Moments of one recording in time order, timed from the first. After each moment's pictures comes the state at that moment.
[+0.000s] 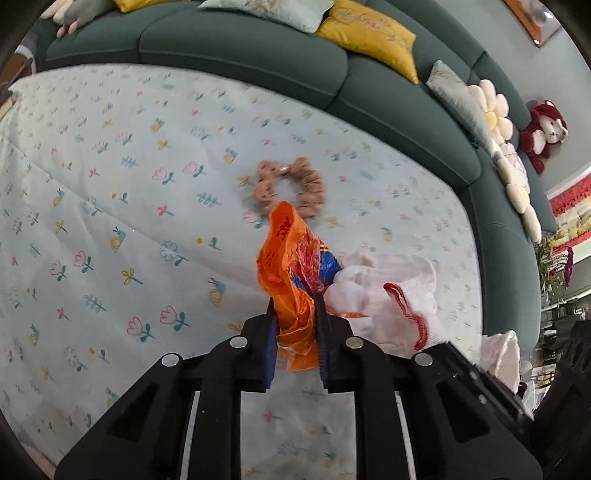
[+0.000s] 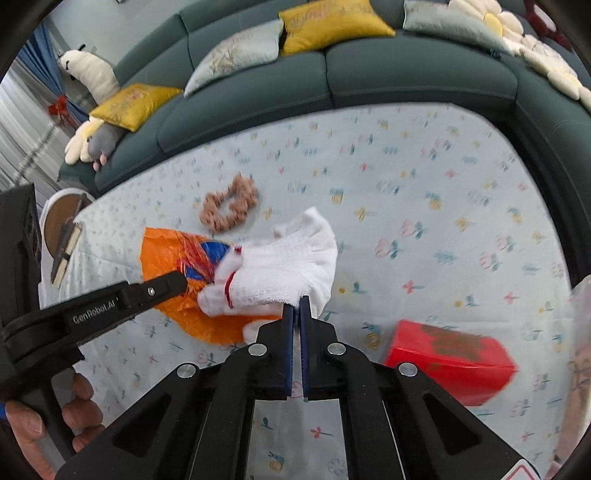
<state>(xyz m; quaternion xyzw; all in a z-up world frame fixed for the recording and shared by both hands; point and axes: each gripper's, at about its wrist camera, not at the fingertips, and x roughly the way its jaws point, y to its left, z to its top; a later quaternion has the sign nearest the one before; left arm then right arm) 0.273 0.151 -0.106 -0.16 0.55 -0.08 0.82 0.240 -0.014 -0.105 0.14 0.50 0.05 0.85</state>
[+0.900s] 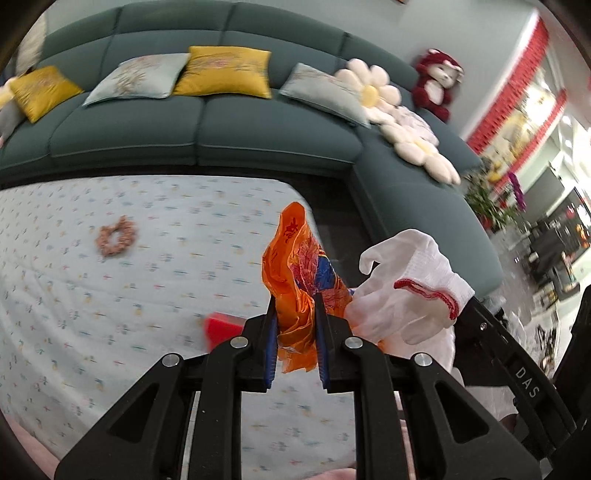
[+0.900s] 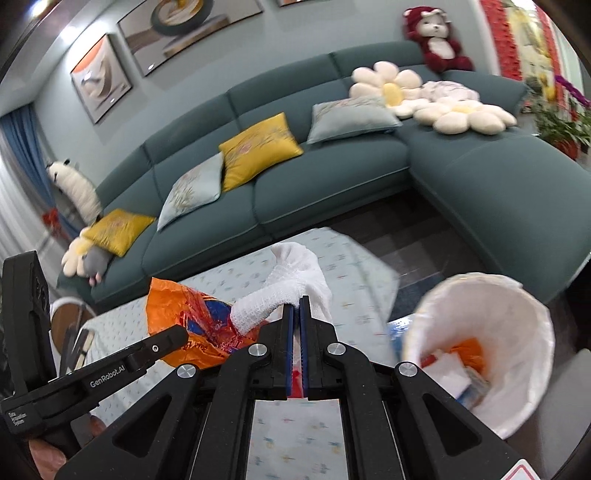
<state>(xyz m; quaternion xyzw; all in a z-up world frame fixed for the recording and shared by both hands) 0.161 -0.044 0.030 -0.06 0.46 -0.23 0.85 0.081 -0.204 0.037 0.21 0.33 -0.07 0.92</state>
